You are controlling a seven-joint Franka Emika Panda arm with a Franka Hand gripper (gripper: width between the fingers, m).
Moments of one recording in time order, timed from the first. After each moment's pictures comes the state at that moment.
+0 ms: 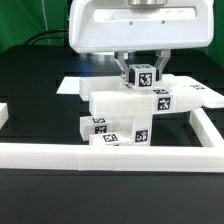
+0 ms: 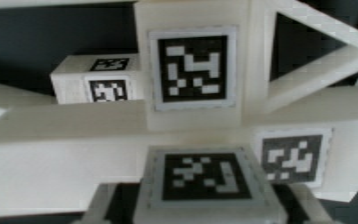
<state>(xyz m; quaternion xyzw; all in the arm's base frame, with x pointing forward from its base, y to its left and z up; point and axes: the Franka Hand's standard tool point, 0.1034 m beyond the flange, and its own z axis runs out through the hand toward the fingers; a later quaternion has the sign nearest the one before) 0.624 0.027 0.116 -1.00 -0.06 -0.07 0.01</state>
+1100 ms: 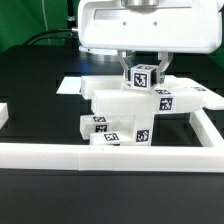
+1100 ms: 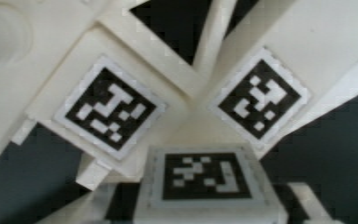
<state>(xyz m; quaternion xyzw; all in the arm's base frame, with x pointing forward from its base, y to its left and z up) 0.624 0.031 0.115 -0.95 0.29 -0.06 0.04</state>
